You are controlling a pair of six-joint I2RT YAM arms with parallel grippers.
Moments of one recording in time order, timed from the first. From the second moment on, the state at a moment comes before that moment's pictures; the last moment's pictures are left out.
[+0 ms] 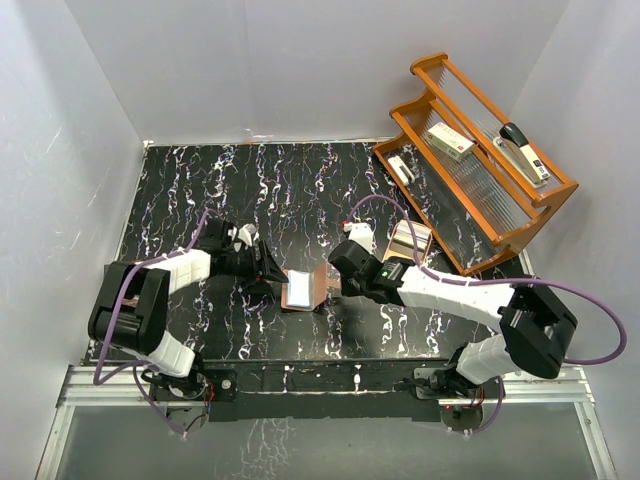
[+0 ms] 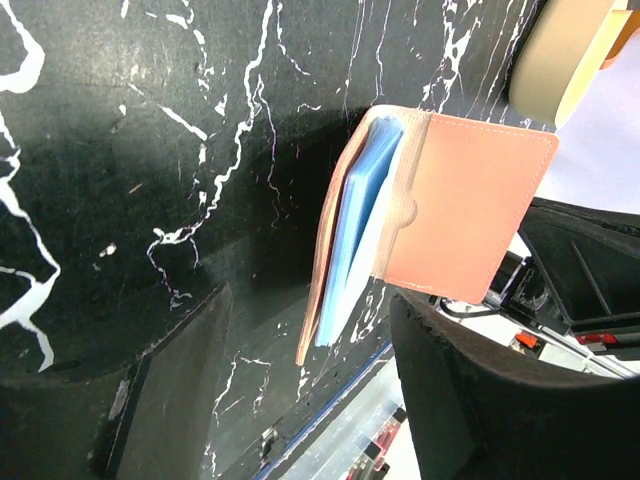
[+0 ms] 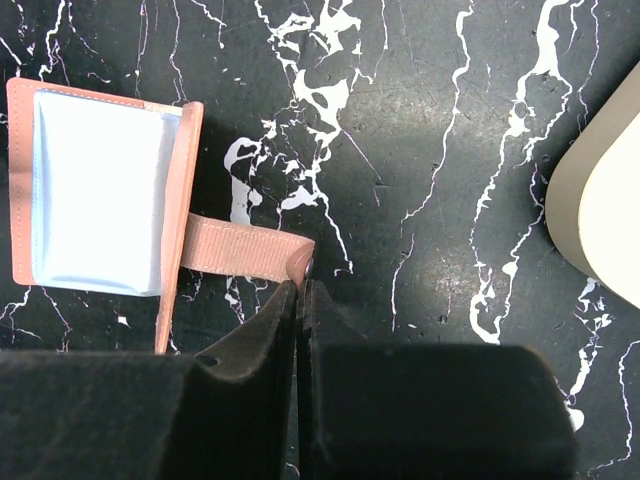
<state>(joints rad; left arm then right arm) -0.24 1.53 0.66 -0.23 0.71 -0.59 0.94 1.41 0.87 -0.42 0.36 0.71</state>
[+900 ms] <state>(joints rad) -0.26 1.60 0.58 0.08 0.84 -0.75 0.93 1.40 0.82 -0.39 0.37 0.71</state>
